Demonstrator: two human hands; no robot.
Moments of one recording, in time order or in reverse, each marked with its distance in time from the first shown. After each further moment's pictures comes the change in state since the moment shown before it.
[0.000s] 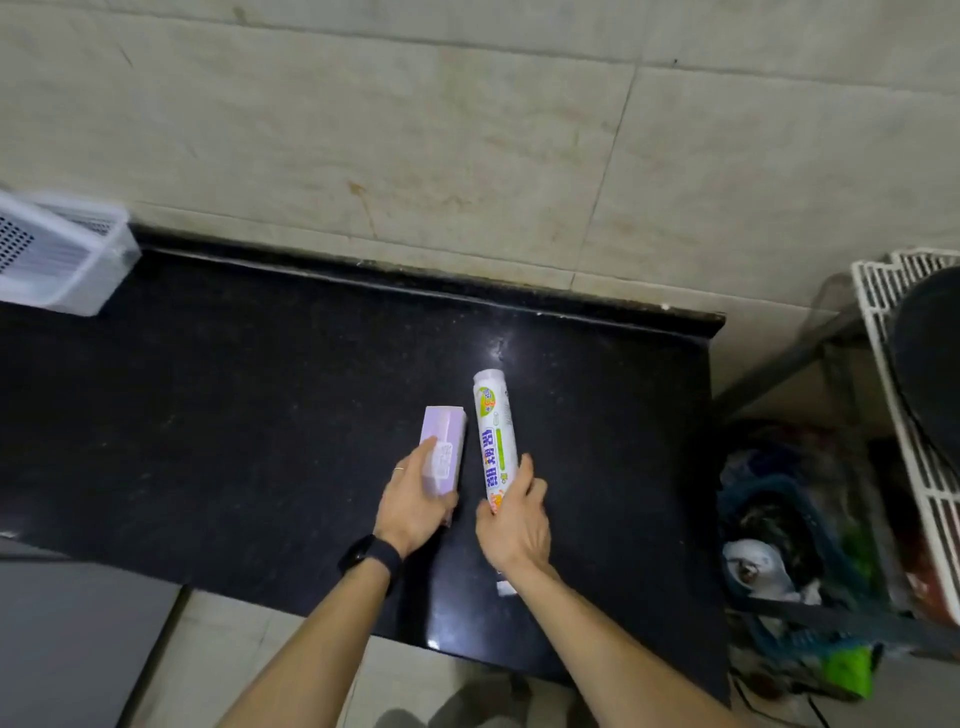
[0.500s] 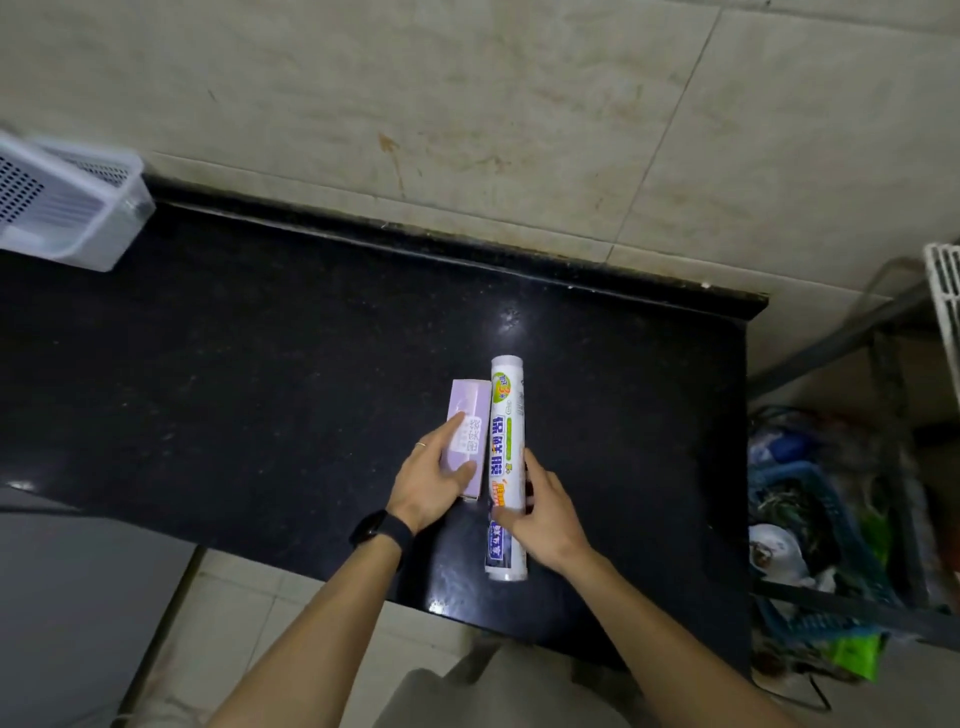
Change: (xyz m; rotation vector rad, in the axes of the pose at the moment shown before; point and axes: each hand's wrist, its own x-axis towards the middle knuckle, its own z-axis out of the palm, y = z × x) left_hand 0.006 -0.023 -0.012 -0.026 -0.050 0.122; right_hand 0.002 0.025 0.003 0.234 -0.266 -0.135
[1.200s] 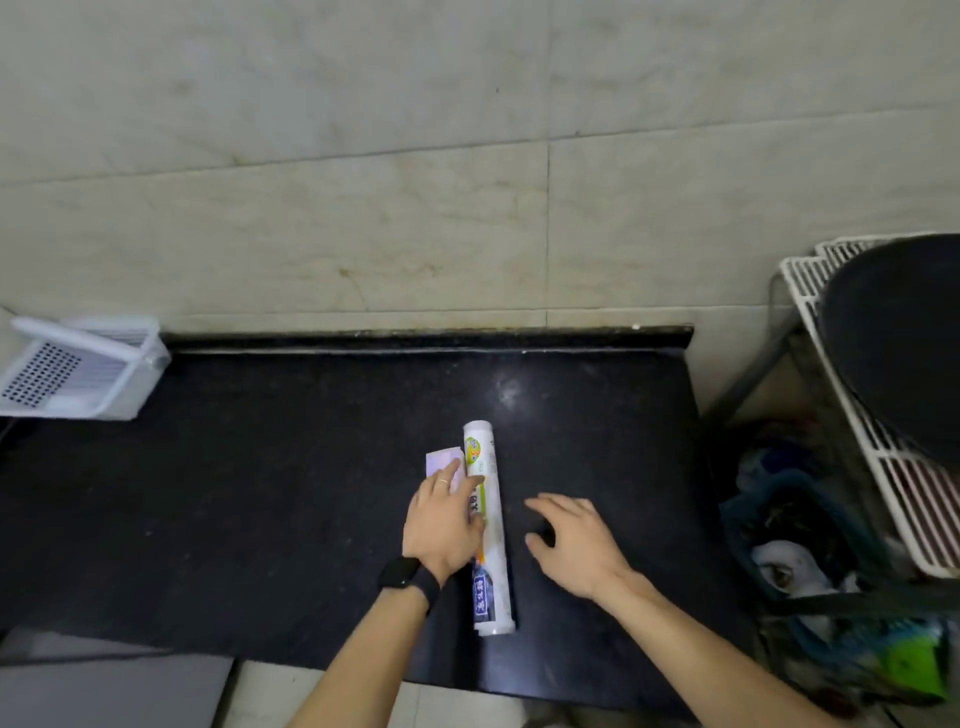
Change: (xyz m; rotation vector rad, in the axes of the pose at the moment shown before) left_hand -0.013 0.083 0.010 0.669 0.040 0.217; right_hand -0.035 -0.004 -0.084 -0.381 0.129 -0.223
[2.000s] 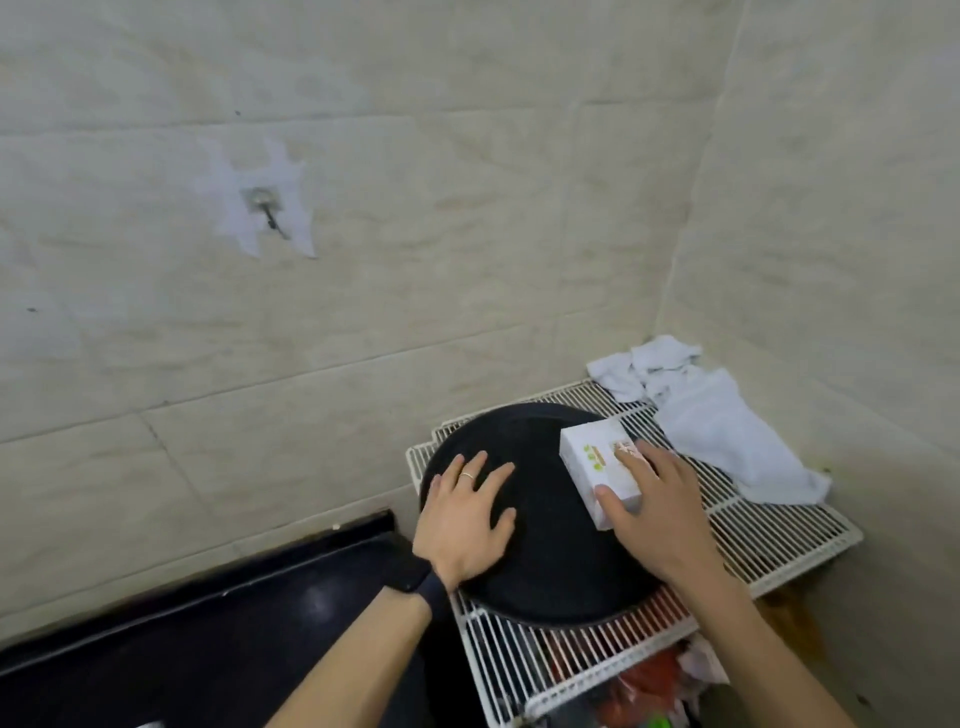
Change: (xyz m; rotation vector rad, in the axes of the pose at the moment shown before) left_hand 0.082 0.461 -0.062 0.059 0.144 0.728; right_hand -0.170 0.263 -0.367 -0.158 0.889 0.441
